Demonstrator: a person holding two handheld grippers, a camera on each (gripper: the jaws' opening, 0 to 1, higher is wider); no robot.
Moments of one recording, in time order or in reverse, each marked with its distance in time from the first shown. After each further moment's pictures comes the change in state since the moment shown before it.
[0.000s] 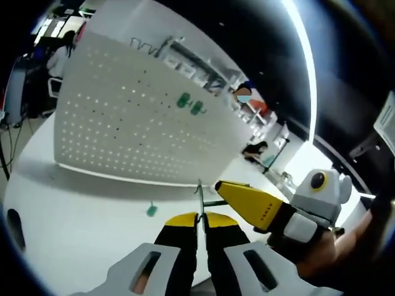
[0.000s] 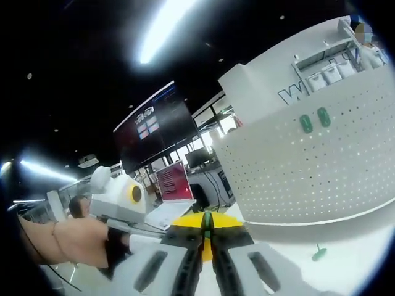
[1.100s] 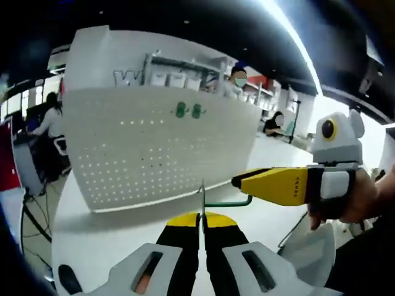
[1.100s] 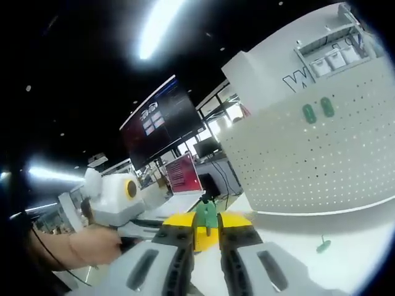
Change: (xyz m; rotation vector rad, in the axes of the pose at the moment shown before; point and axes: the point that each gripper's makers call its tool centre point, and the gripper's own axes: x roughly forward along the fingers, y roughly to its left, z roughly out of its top) left arm -0.006 0.011 0.011 0.415 -0.014 0.185; right arm -0.009 0.000 0.001 0.066 0.085 0.072
